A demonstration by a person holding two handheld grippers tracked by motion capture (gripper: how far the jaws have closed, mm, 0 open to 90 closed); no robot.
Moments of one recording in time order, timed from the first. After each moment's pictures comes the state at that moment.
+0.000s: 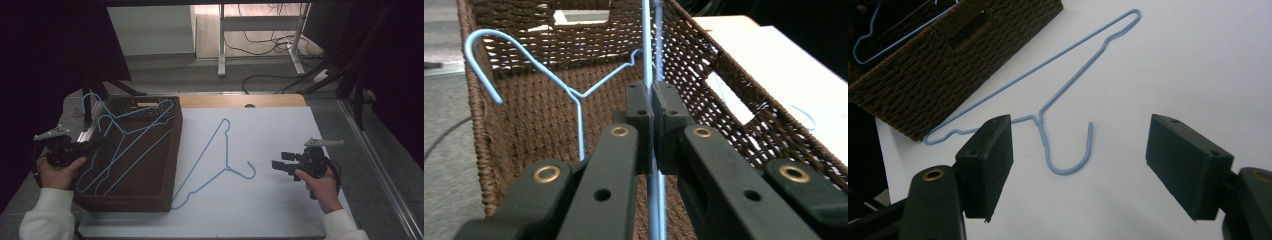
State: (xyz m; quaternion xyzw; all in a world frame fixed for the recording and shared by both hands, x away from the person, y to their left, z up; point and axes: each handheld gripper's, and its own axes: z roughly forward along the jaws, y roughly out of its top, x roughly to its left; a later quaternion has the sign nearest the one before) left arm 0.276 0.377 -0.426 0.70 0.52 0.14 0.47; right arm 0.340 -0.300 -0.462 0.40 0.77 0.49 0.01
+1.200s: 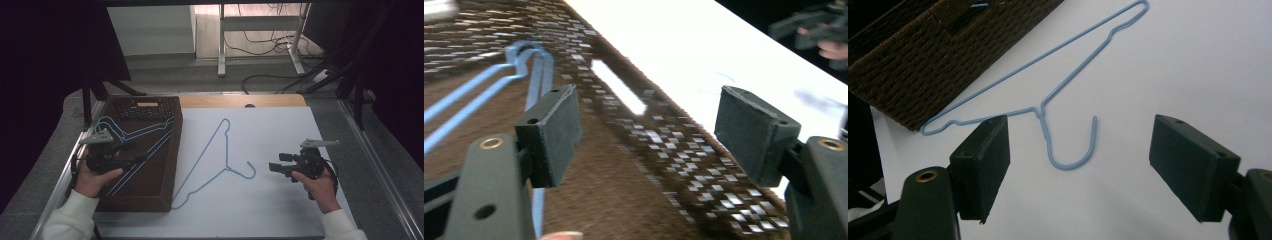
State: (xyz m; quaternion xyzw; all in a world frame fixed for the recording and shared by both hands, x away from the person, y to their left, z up) left arm 0.273 0.266 -0.417 0.78 0.40 0.09 0.47; right arm 0.339 -0.292 -0.464 0.39 0.79 0.48 0.01
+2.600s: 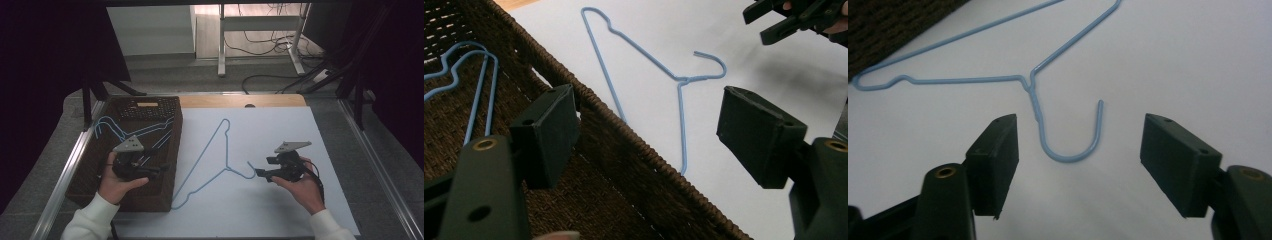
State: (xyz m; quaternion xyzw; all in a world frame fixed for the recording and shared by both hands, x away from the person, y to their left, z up) left arm 0.270 0.215 -0.422 0.80 0.38 0.10 0.44; right arm 0.334 -0.234 -0.467 0.35 0.86 0.37 0.08
